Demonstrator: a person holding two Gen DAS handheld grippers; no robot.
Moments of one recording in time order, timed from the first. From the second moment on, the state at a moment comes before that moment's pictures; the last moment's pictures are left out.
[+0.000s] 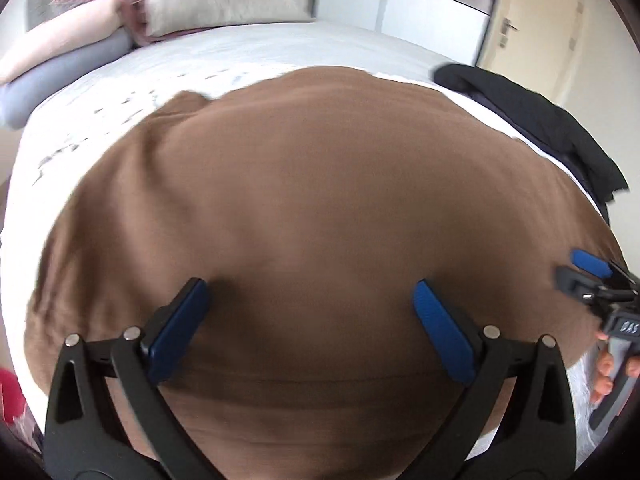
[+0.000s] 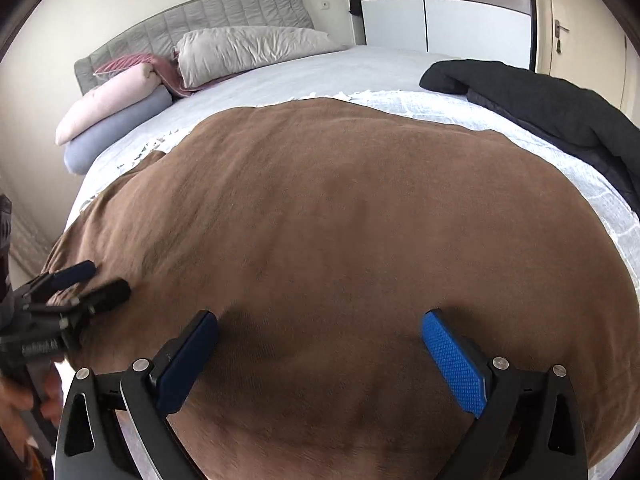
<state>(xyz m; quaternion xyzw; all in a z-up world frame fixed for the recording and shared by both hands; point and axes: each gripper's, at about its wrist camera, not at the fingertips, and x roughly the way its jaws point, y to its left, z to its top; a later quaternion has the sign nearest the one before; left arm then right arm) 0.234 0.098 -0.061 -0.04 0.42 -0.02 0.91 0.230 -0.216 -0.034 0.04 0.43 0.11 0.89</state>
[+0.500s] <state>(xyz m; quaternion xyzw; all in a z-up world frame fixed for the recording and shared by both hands) 0.159 0.140 -0.018 -0.03 0.43 0.00 0.90 0.155 -0.287 0.021 0.07 0.38 0.03 0.92</state>
